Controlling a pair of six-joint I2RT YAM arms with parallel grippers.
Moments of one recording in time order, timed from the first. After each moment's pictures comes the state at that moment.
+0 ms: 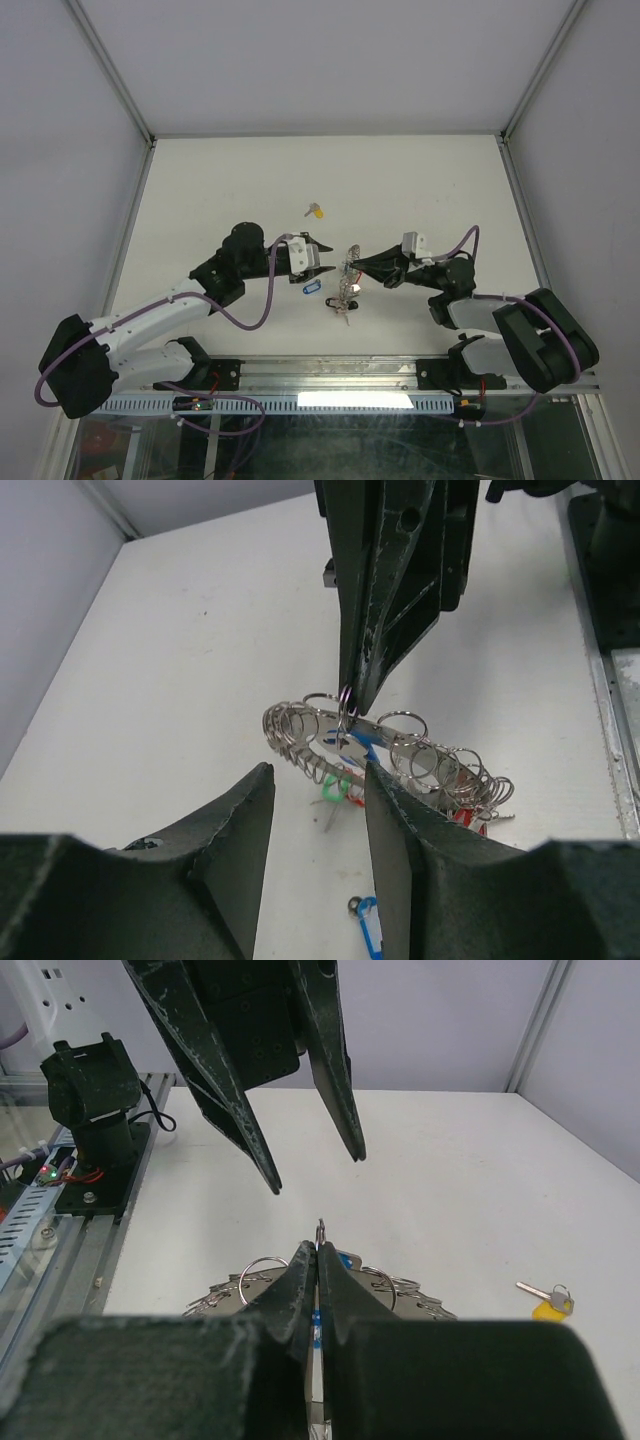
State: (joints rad) left arm -0.79 1.08 0.65 0.24 0.54 0.45; right arm 0.46 1.29 0.18 1.48 -0.92 0.20
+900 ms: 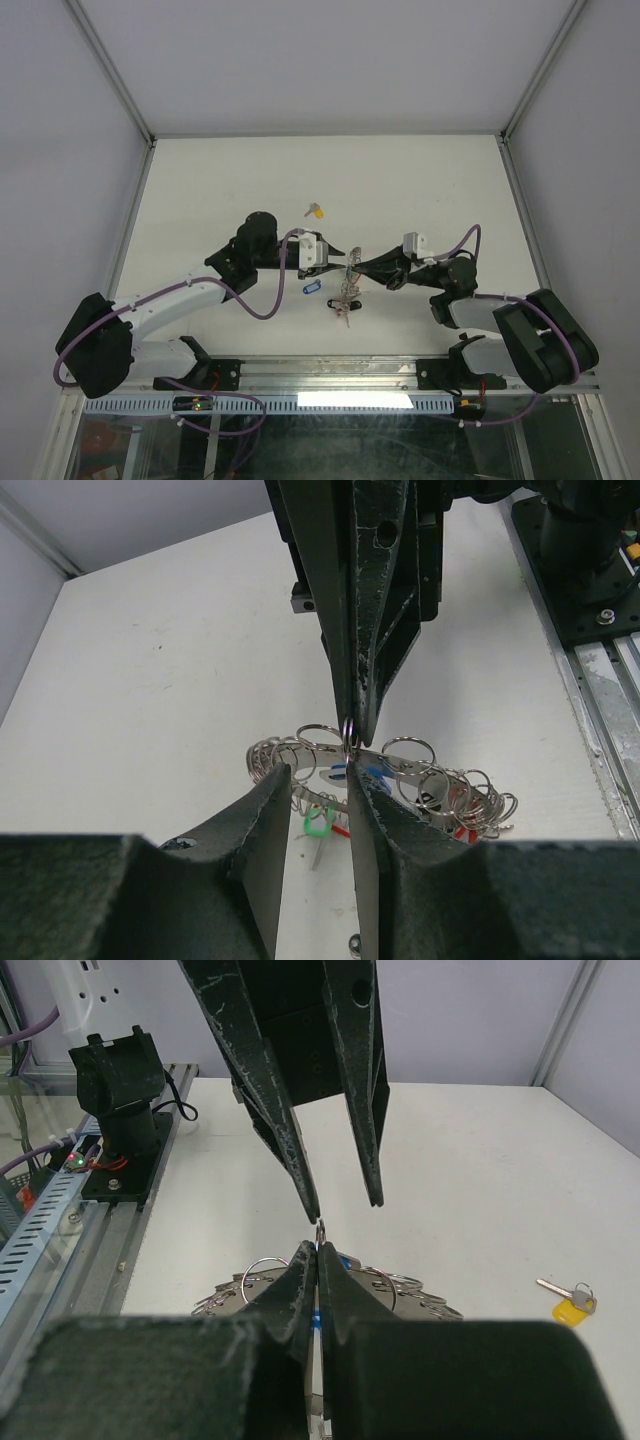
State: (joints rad) left arm -0.77 1.22 0.70 0.32 0.72 0.48; right arm 0.43 1.29 0.18 1.49 -1.00 0.23
